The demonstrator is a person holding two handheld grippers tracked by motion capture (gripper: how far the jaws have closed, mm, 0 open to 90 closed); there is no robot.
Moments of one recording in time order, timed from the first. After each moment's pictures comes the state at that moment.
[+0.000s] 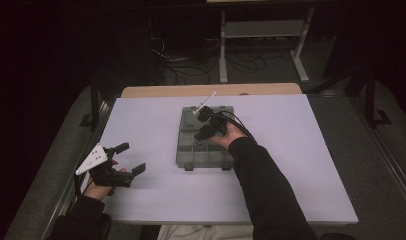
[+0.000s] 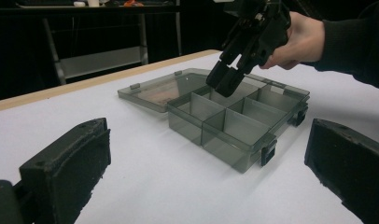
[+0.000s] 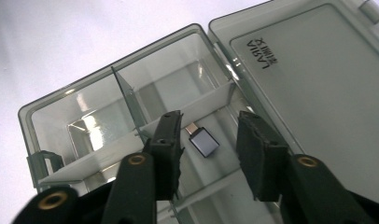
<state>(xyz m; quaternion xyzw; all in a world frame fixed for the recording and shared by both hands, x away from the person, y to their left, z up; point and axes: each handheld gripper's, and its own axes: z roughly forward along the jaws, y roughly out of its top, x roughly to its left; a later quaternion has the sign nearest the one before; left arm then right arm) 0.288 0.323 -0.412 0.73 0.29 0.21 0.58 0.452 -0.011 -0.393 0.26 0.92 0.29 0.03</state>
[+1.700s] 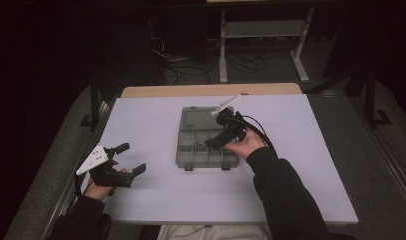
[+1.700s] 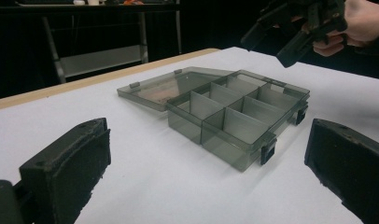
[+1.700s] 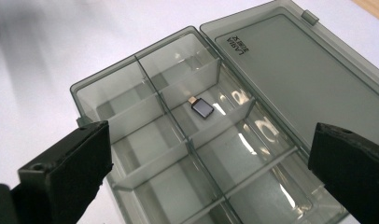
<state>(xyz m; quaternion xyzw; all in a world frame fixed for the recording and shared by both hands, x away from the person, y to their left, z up) 0.288 0.322 -0.412 0.73 0.29 0.21 0.58 0.408 -0.060 -0.367 0.29 0.89 0.35 0.07</state>
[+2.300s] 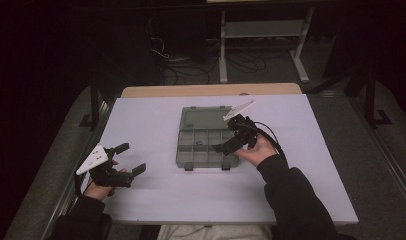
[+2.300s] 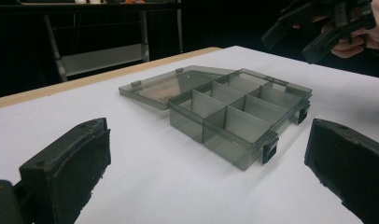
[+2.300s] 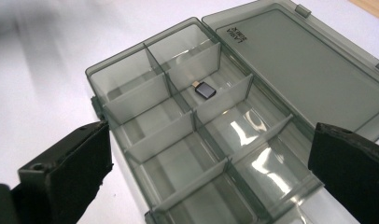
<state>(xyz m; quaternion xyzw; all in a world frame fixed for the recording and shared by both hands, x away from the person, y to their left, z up) 0.288 0.322 -0.412 0.73 0.29 0.21 0.58 0.387 -0.088 -0.370 0.30 0.88 0.37 0.07</state>
